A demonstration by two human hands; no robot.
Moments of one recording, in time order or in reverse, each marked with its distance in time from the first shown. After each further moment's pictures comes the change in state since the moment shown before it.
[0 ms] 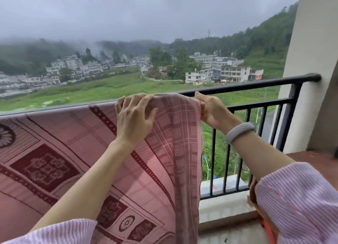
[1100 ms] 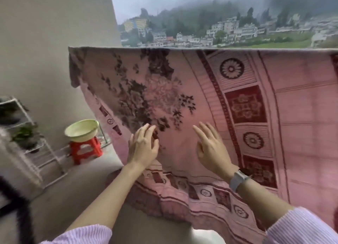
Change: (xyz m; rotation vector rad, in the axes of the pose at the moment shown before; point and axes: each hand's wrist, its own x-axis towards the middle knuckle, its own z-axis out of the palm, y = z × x) left_hand -0.361 -0.177 -0.264 0.546 -0.133 -0.861; right_hand -0.186 0.253 0.344 -0.978 -0.671 -0.799
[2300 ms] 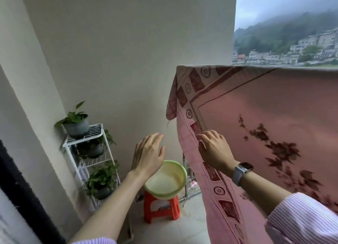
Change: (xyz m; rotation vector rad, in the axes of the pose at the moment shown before) left_hand 0.486 -0.800 -0.070 0.283 0.109 -0.214; right_hand 0.733 -0.399 0.619 0.087 -0.005 -0.414
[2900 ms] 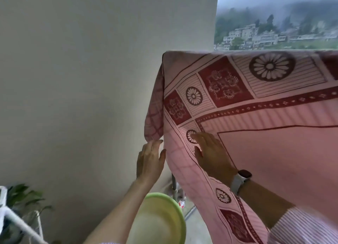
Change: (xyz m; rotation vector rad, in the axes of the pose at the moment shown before) left_hand 0.348 -0.185 0.264 -0.335 -0.107 0.070; right_hand 0.281 0.104 0.268 -0.134 0.090 0.208
